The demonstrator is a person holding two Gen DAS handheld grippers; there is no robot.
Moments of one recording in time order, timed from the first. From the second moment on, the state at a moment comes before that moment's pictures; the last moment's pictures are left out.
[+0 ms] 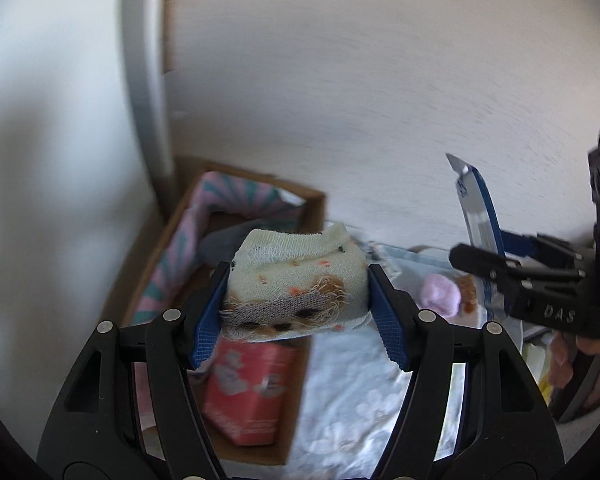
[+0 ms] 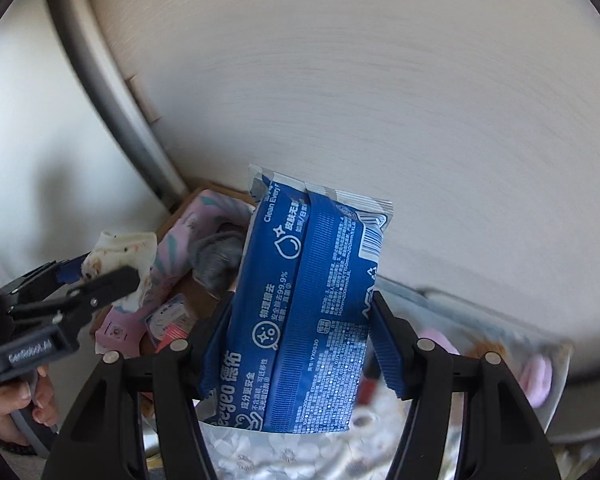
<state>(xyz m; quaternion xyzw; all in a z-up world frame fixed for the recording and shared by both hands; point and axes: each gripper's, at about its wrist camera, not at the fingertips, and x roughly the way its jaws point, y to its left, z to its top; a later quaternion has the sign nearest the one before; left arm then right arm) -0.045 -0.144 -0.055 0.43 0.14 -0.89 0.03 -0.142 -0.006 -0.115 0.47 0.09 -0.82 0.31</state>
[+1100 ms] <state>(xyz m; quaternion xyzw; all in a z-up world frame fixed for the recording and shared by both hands) -0.014 -0.209 -0.141 0.52 0.14 -0.83 0.10 -0.147 -0.221 -0.219 0.55 0.28 -0.68 0.41</state>
